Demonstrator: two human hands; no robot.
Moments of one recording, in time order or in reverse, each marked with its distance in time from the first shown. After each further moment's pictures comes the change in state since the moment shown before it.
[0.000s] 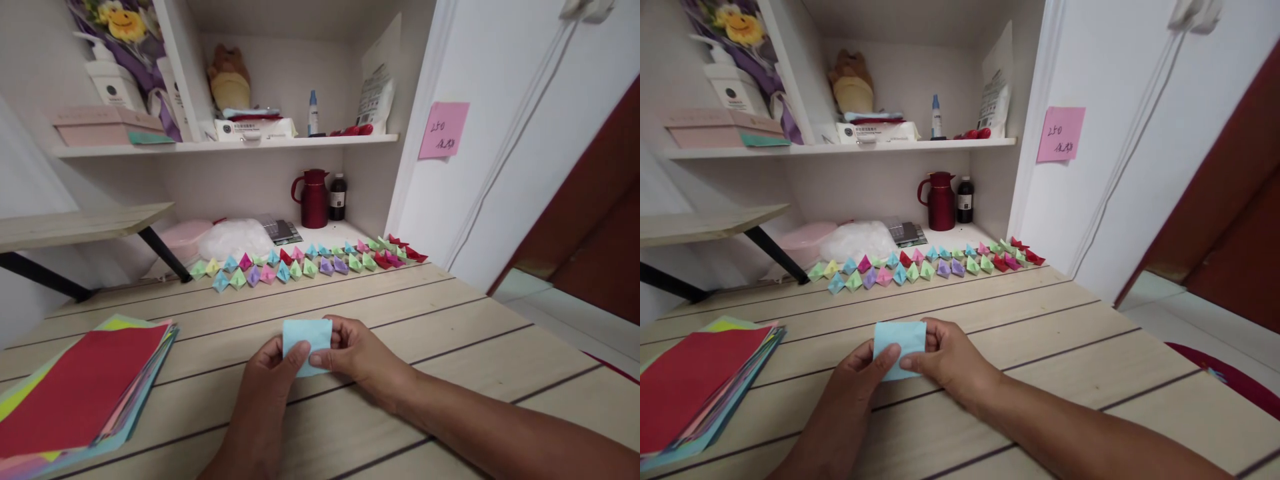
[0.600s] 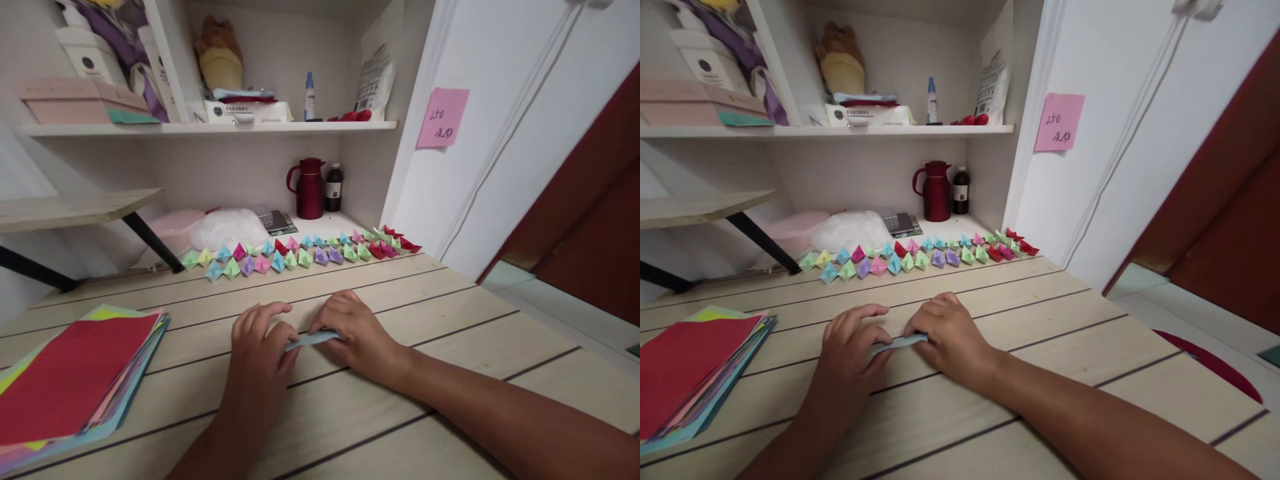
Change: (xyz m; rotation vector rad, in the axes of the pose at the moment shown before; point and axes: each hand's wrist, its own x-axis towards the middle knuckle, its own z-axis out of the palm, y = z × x) left_hand 0.004 0.013 -0.021 1.217 -0.038 1.002; right_hand -0.001 -0.010 -0.028 -1.300 -0.028 -0.767
